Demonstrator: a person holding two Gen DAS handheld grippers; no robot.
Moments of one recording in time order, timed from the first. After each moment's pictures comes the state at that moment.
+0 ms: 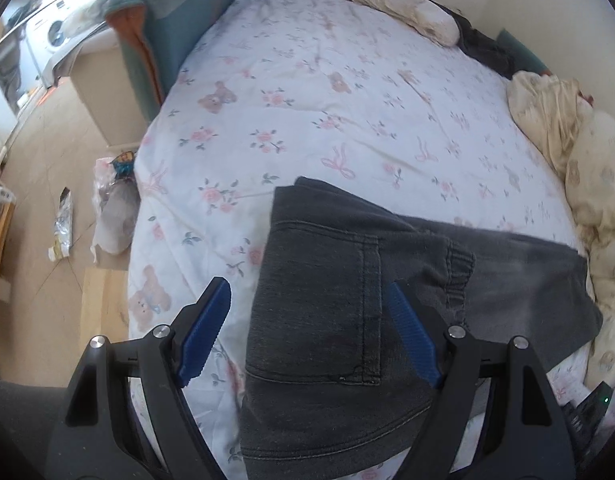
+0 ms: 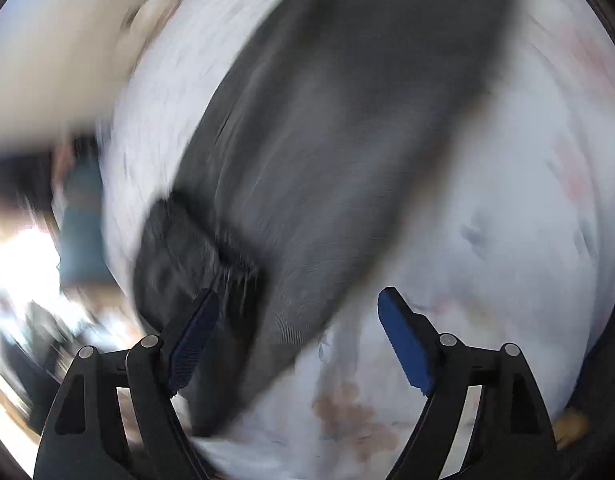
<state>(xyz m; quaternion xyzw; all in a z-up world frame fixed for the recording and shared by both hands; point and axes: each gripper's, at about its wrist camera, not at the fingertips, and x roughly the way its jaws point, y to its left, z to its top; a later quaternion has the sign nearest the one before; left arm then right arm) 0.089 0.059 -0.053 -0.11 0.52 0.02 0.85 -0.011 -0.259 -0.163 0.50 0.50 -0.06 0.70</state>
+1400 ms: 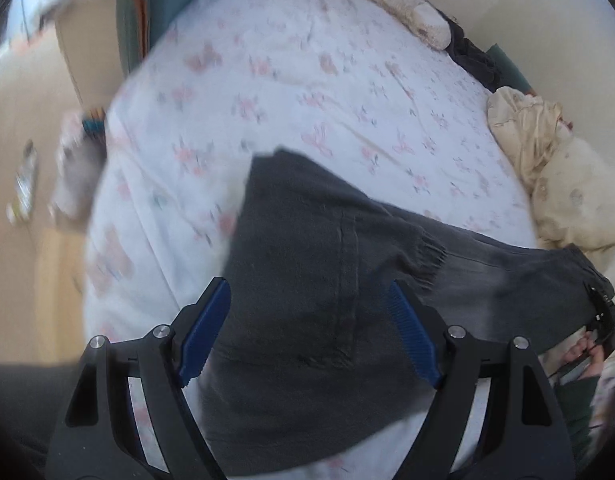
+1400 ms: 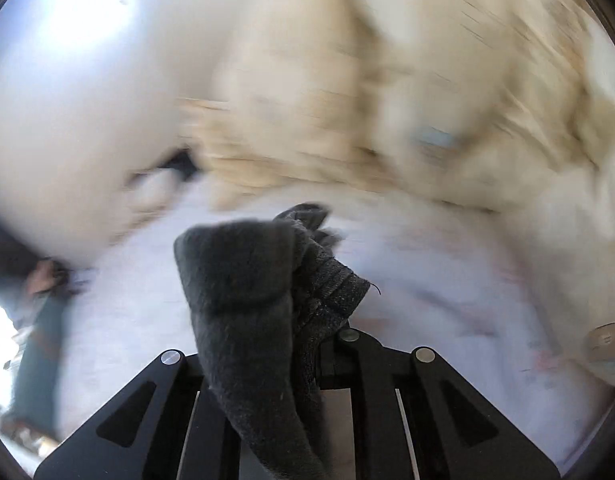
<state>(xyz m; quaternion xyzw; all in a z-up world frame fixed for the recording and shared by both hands) 0.083 0.081 -0.071 -0.22 0.54 -0.03 0.81 0.083 -0.440 -0.022 0.29 0.26 -0.16 0.91</state>
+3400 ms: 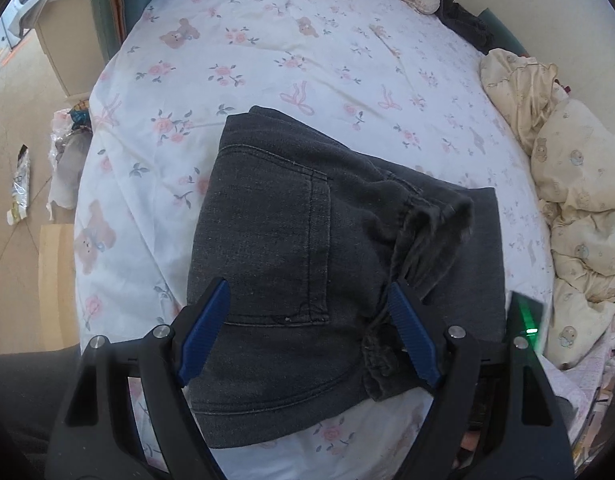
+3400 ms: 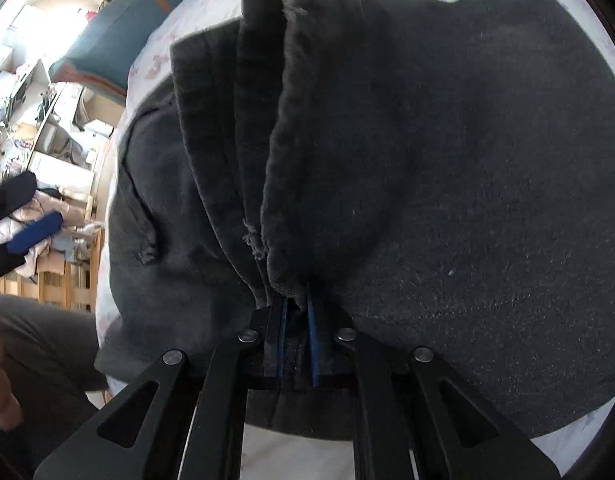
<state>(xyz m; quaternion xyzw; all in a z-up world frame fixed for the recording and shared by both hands) 0.072 0.050 -0.074 -0.17 0.58 -0.05 0.80 0.086 -0.117 -0.168 0.18 0.62 0.19 0.74</state>
